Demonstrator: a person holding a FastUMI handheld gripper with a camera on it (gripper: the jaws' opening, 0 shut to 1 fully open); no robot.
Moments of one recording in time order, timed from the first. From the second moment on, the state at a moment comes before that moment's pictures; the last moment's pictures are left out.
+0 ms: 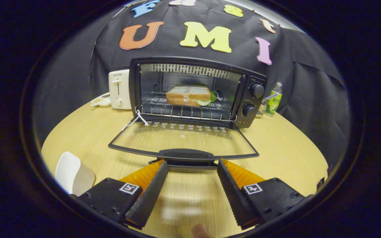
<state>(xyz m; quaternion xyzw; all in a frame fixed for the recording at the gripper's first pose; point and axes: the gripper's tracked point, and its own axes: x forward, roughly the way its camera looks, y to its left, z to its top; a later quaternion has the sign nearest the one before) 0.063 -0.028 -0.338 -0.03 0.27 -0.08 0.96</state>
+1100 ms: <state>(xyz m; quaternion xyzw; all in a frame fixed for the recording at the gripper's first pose) 0.068 -0.026 -0.254 -0.03 0.13 -0.07 0.99</state>
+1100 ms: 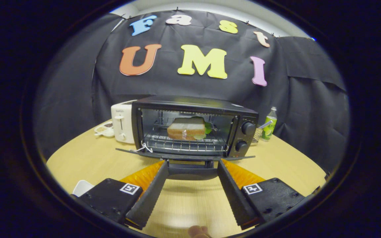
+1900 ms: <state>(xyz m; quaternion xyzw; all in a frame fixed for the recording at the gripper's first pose) 0.060 -0.014 -0.164 -0.02 0.05 -0.04 1.00</state>
